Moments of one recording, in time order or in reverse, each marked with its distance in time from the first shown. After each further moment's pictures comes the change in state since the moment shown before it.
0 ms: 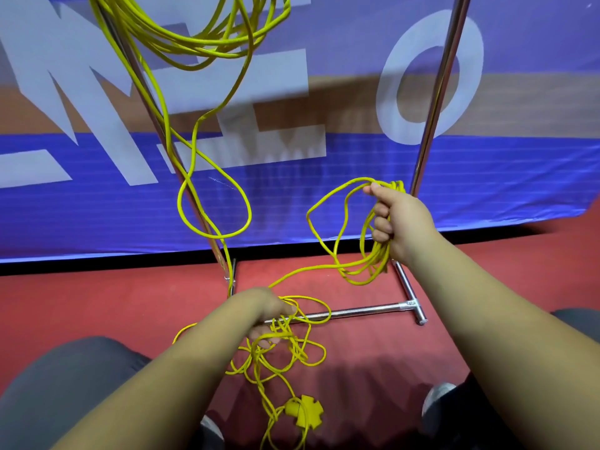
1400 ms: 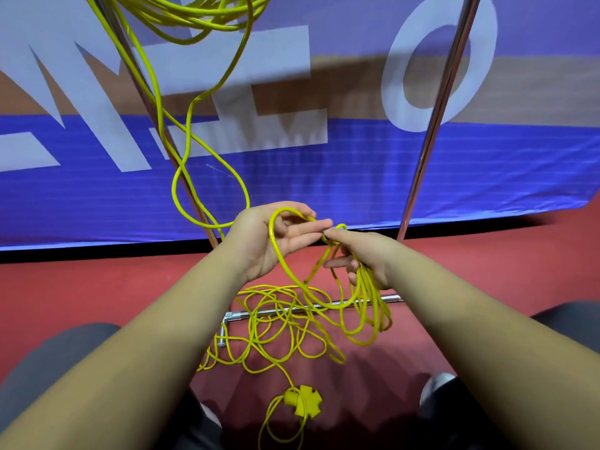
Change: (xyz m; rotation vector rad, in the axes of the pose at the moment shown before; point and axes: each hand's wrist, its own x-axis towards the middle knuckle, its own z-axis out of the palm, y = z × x) left_hand -0.076 0.047 -0.043 -1.150 -0.251 0.899; right_hand -0.017 0.059 0.022 -0.466 -0.092 0.472
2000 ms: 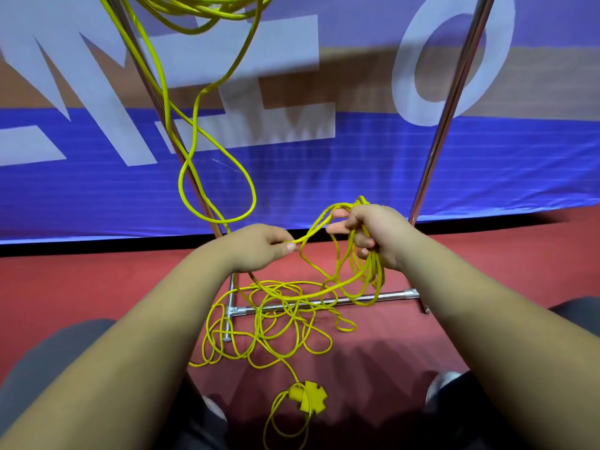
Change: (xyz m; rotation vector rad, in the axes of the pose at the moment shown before) left_hand 0.019 0.000 -0.075 1.549 -0.050 -0.147; right_hand 0.001 -0.024 -0.005 0.111 -0.048 -0.199
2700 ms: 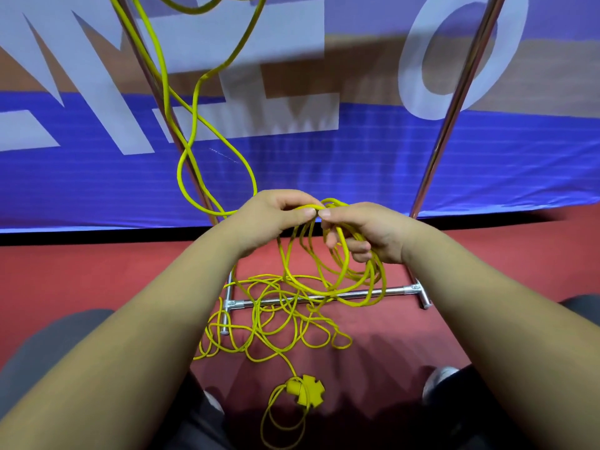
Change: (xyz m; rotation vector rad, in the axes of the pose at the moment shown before) left_hand 0.001 0.035 -0.009 -0.579 0.188 0.310; right_hand -0.008 -0.006 0.012 -0.244 -0.355 -0.010
